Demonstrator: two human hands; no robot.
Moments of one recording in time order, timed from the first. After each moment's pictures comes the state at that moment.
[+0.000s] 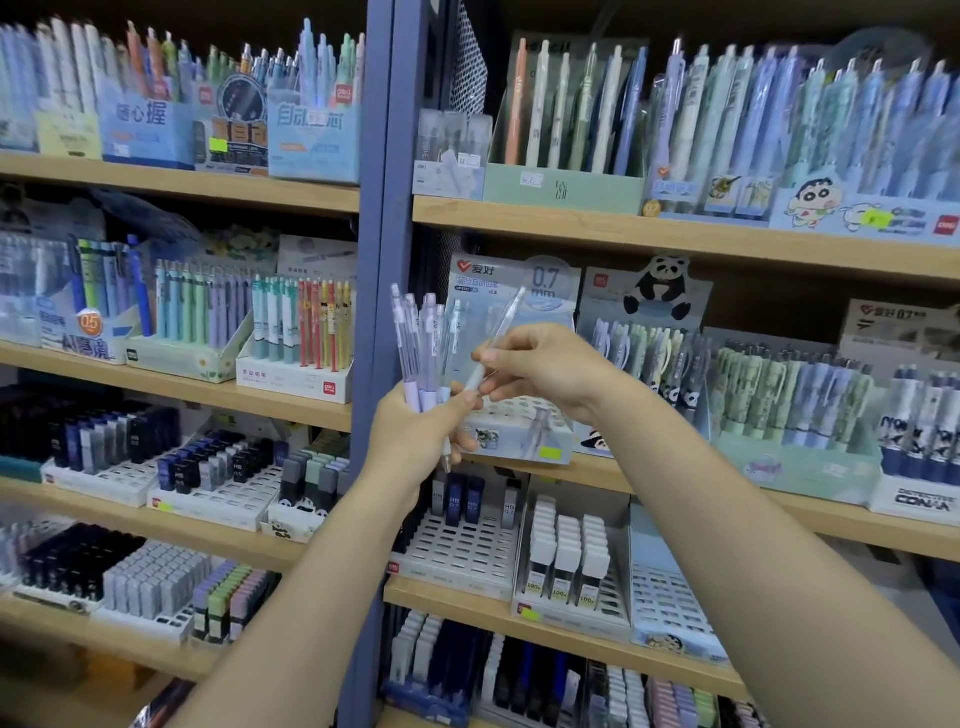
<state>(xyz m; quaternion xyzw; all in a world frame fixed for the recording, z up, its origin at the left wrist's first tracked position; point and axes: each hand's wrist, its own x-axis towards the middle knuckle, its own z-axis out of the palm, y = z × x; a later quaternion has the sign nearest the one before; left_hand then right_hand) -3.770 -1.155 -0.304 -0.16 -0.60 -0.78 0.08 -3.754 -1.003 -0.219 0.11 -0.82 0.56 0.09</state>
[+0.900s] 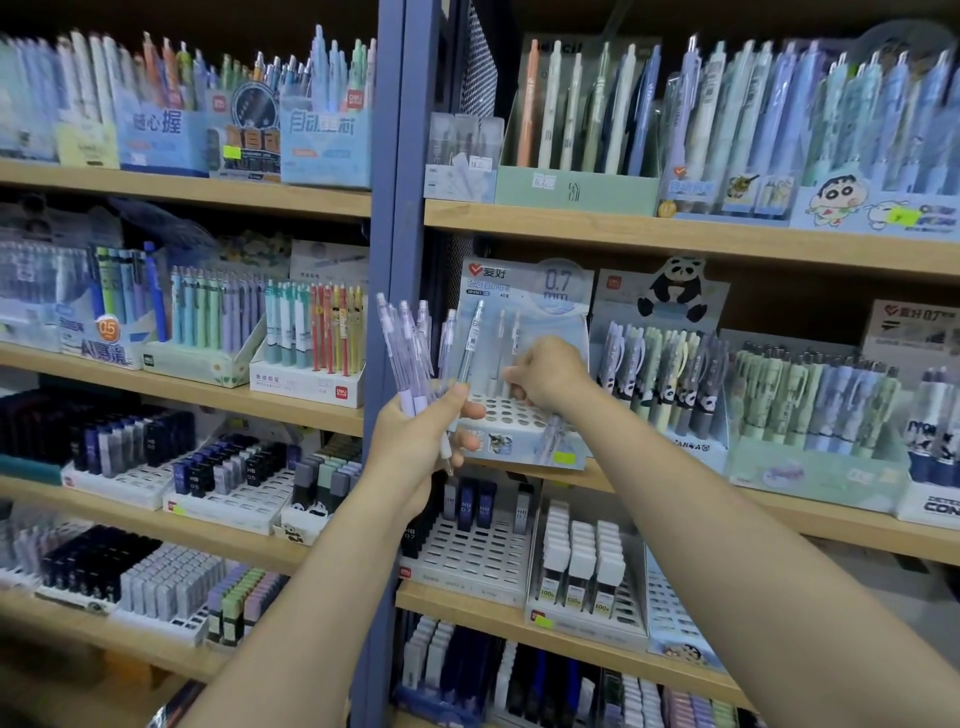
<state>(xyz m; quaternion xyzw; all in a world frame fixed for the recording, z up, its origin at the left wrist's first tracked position) -3.774 -1.161 -0.306 -0.15 -0.53 -0.84 0.03 -3.819 -0.999 -0.236 -0.07 -0.93 0.29 0.20</state>
